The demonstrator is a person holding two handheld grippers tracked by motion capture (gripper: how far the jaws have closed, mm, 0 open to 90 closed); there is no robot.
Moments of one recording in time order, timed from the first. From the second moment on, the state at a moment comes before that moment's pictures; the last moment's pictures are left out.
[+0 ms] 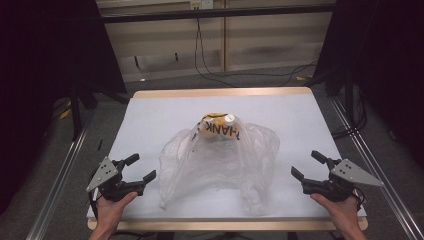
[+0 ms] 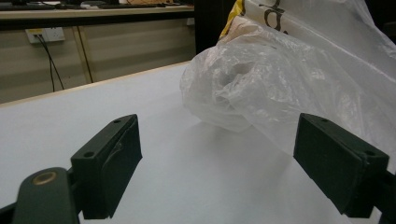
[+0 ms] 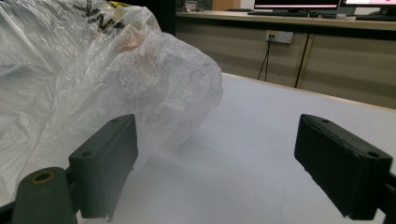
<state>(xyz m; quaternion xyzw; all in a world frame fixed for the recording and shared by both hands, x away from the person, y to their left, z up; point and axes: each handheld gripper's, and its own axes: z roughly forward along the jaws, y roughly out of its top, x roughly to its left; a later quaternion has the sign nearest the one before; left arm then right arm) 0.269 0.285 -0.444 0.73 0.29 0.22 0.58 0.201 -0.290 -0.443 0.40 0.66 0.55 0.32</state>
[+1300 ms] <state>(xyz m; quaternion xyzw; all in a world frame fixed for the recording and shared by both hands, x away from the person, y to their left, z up) 0.237 0.278 -0.423 0.74 0.25 0.18 0.60 0.184 -0.256 -0.427 0.33 0.72 0.57 0.22</state>
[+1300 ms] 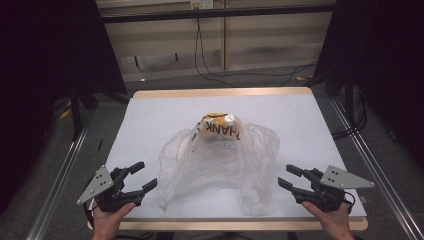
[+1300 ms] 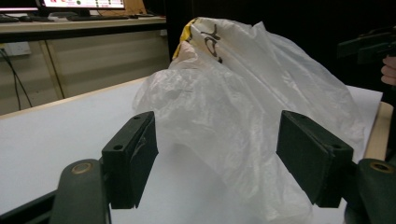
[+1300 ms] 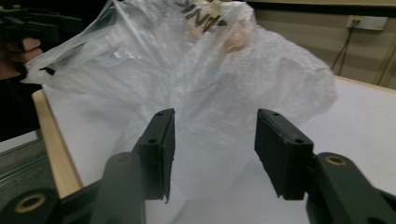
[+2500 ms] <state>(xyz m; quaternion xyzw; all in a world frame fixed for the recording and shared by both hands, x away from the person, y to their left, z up) 0.217 0.246 -0.434 0.81 0.17 0.09 0.56 0.193 -0.190 -0.460 0.24 0.84 0.47 0.09</state>
